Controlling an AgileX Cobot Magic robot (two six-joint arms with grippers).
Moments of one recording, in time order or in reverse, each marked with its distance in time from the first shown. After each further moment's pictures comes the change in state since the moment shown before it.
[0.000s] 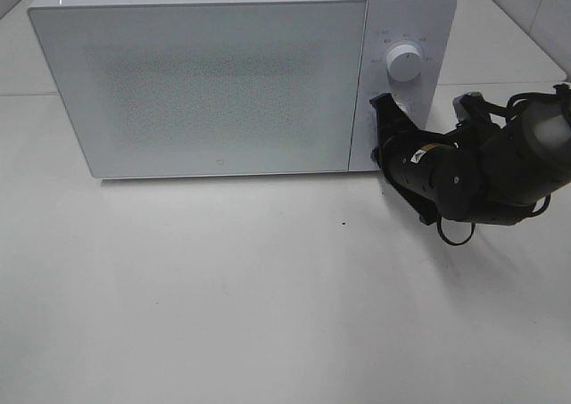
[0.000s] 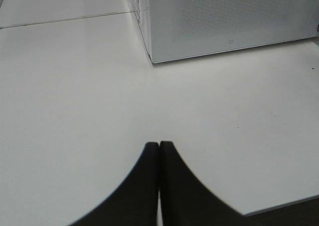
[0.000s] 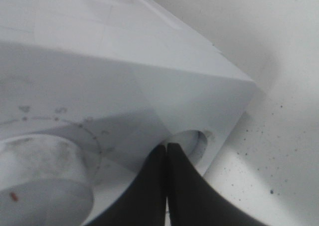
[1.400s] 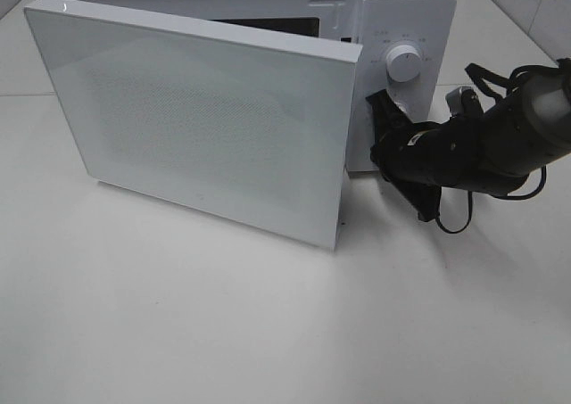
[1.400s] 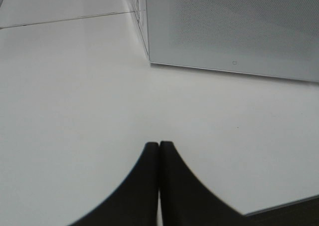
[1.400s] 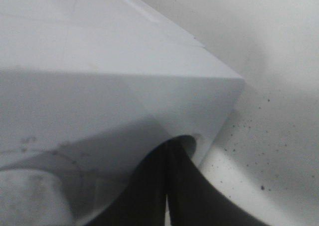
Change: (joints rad) left arm 0.000 0.000 0.000 0.000 0.000 0.000; right arm -0.014 0.005 -0.097 0.048 0.242 -0.043
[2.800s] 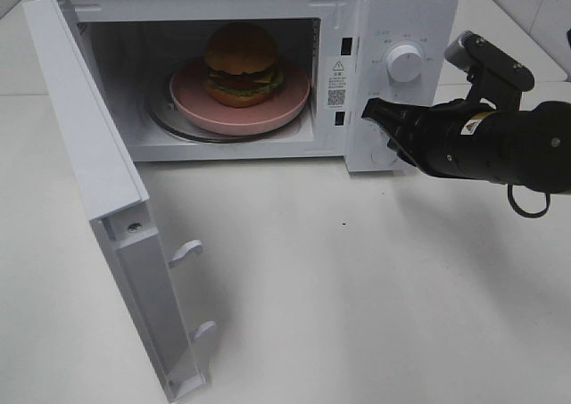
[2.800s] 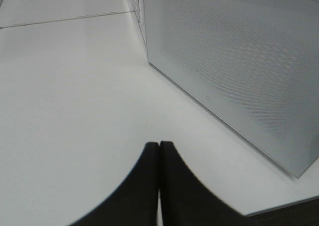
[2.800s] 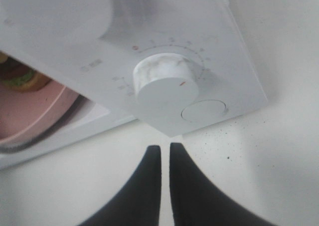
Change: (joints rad) left arm 0.000 0.000 0.000 0.000 0.000 0.000; right arm 0.011 -0.385 0.255 -0.129 0.087 -0.660
